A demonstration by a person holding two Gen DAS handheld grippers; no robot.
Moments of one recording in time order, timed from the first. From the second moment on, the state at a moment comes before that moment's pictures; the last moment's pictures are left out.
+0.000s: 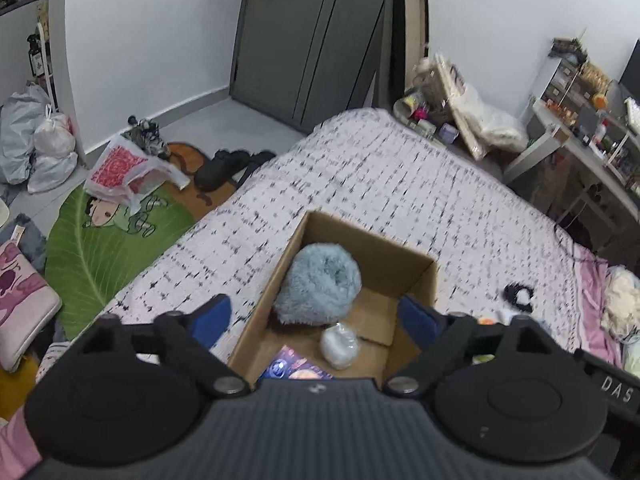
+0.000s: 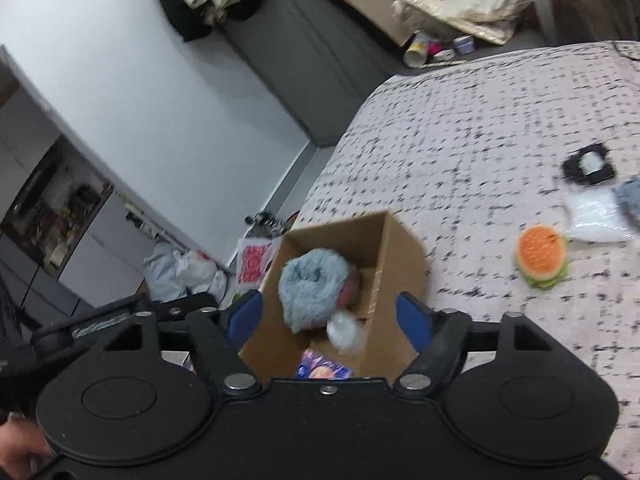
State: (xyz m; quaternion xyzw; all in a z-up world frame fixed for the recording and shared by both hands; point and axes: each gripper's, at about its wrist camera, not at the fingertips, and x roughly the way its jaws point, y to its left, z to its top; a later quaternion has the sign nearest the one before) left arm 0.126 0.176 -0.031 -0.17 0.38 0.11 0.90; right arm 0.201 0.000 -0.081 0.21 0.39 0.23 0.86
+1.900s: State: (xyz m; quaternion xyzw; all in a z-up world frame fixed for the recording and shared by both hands) left arm 0.153 -0.015 -0.001 -0.11 0.37 0.08 0.92; right arm 0.207 -0.197 -0.032 0.16 0.38 0.17 0.90
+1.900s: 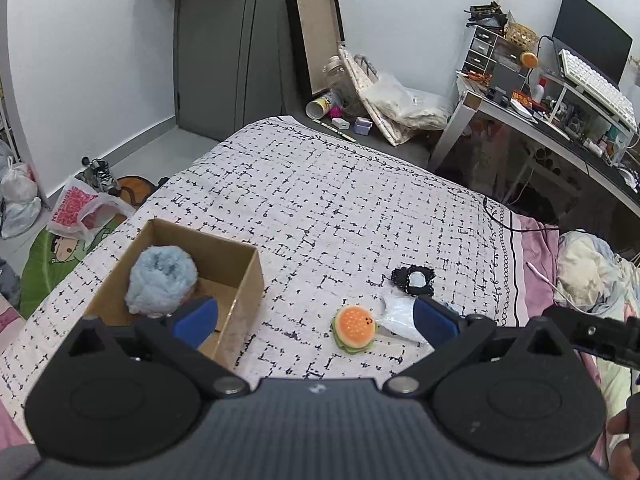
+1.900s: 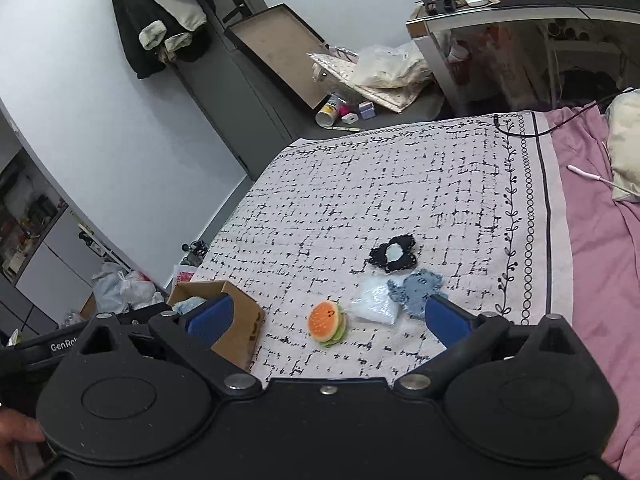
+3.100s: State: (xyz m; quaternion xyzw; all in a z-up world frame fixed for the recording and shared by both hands) left arm 0.272 -0.083 -0.095 -0.19 0.42 0.02 0.88; right arm 0.299 -0.266 -0.122 0.30 0.45 0.10 0.83
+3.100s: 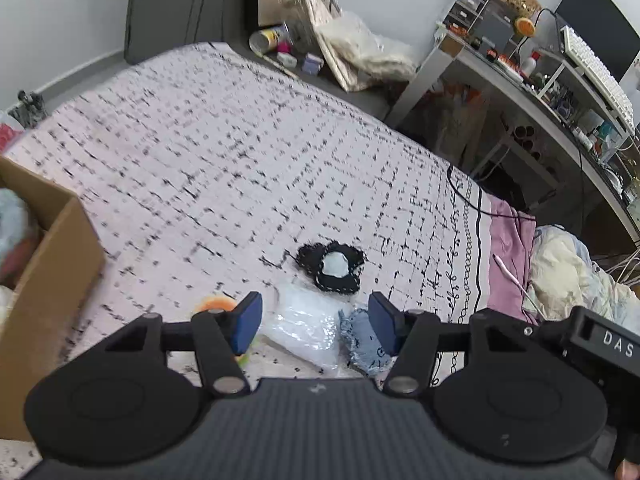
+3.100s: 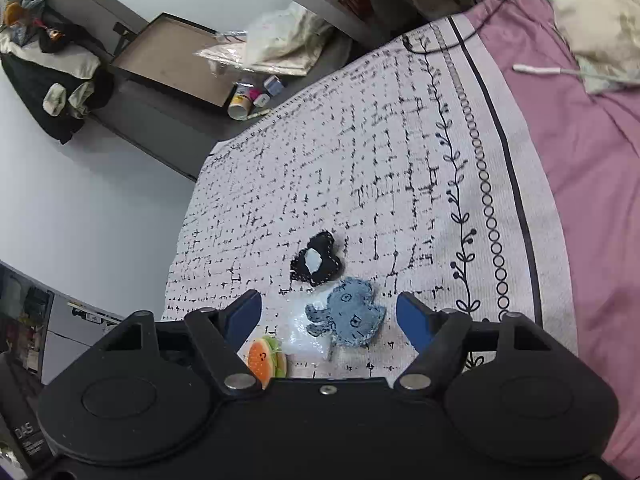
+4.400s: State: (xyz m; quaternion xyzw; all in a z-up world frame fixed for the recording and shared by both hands) left arm 0.327 -0.073 -0.173 -0.27 0.50 0.01 0.82; right arm 0.344 -0.221 -0.193 0.21 0.52 0.06 0.82
